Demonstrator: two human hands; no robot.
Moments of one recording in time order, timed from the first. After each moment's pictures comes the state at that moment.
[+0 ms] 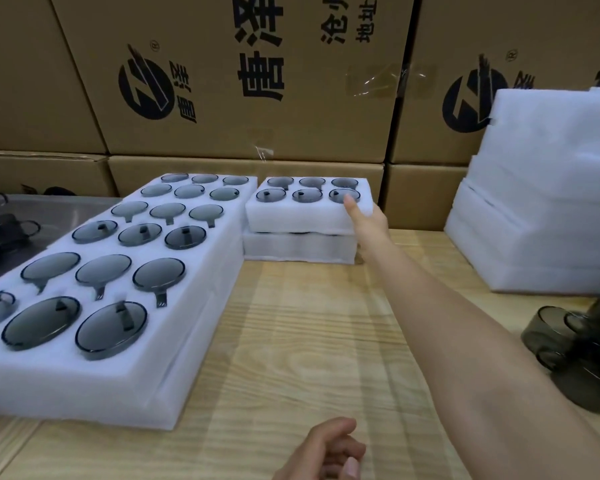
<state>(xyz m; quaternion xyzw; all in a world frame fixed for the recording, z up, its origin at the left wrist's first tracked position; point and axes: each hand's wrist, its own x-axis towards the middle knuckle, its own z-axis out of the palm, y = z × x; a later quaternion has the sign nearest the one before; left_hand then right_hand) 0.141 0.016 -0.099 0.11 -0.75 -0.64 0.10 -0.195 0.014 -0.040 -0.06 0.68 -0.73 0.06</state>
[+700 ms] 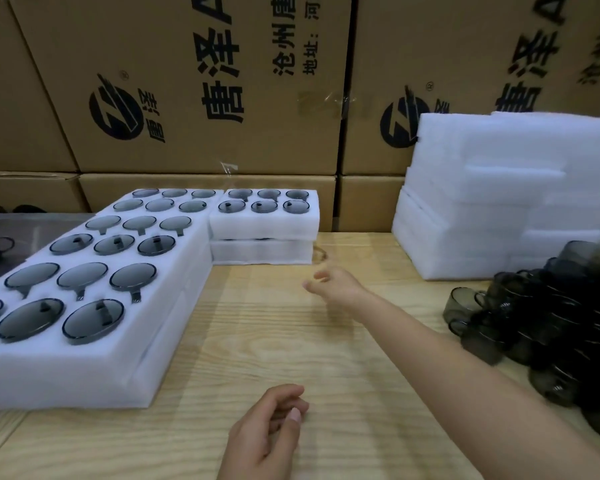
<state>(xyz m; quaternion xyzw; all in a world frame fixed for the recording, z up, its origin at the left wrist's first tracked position) 0.150 0.022 -0.105 0.10 -0.78 -0.60 0.19 -0.094 0.088 -0.059 -0.15 0.86 -0.46 0.16</state>
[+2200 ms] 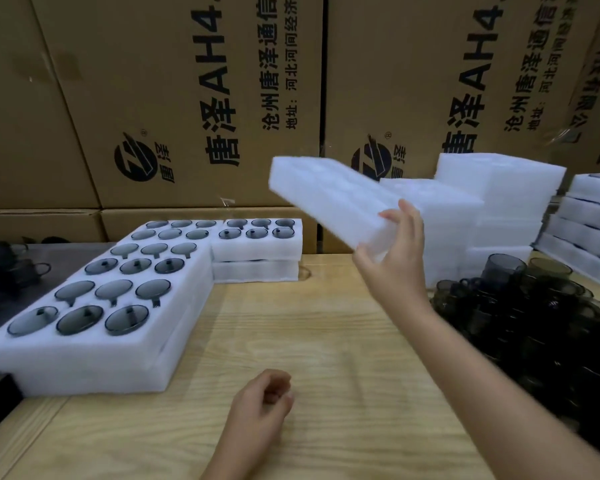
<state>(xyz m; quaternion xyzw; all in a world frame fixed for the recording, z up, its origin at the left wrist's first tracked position) 0.157 0.031 -0.095 0.06 -0.83 -0.52 0.20 0.031 0.197 0.063 -0.22 0.75 -0.54 -0.31</state>
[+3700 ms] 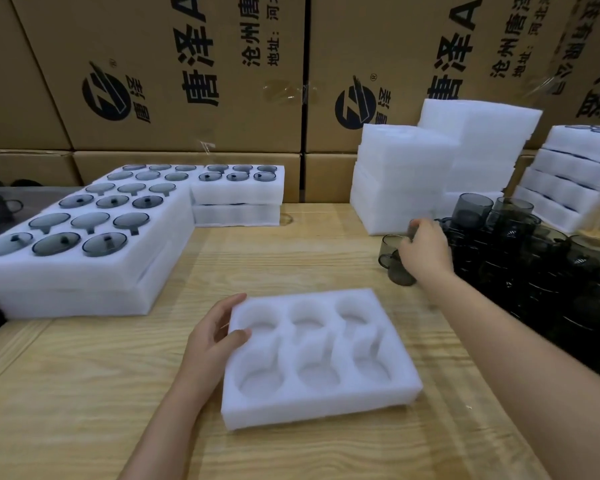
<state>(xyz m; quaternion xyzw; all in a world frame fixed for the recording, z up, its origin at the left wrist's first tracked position) 0.191 0.021 -0.107 0.06 -0.70 -0.68 0.18 -0.005 0.290 -0.014 0.00 0.92 -0.34 -0.18</state>
